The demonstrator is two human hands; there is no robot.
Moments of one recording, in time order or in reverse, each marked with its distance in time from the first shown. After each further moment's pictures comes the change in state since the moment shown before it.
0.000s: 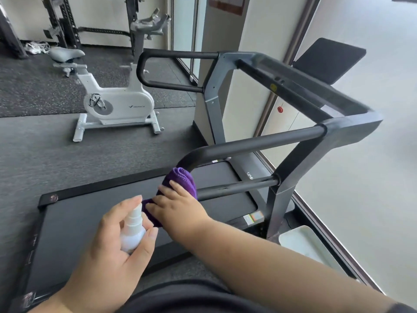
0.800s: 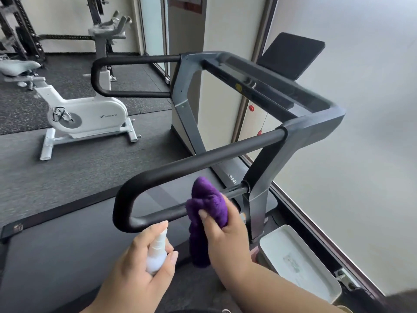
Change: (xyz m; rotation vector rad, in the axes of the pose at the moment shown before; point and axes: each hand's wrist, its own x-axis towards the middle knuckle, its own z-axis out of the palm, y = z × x) left_hand 0.034 0.032 0.123 0.056 -0.189 -0.027; right_hand -0.131 0.093 -0.020 1.536 0.760 0.827
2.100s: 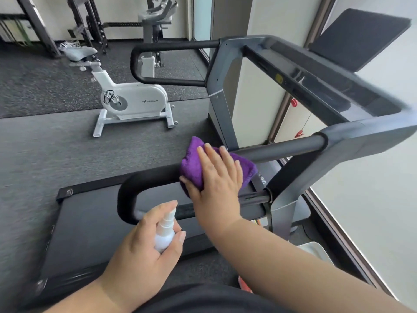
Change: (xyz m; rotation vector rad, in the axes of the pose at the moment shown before) left_hand 0.045 0.013 0.033 0.113 0.062 -0.061; right_hand 0.108 0.004 0.016 -0.801 -0.019 -0.492
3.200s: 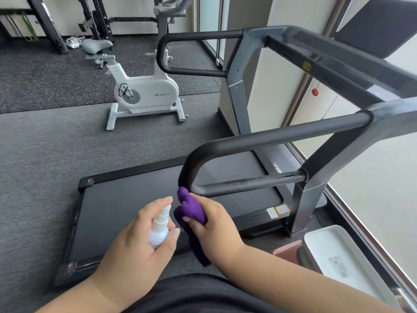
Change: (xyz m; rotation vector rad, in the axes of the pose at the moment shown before) left_hand -0.082 -0.071 -0.115 0.029 -0.055 -0.063; right_hand -0.122 -0.080 0.083 0.443 -0.461 0.098
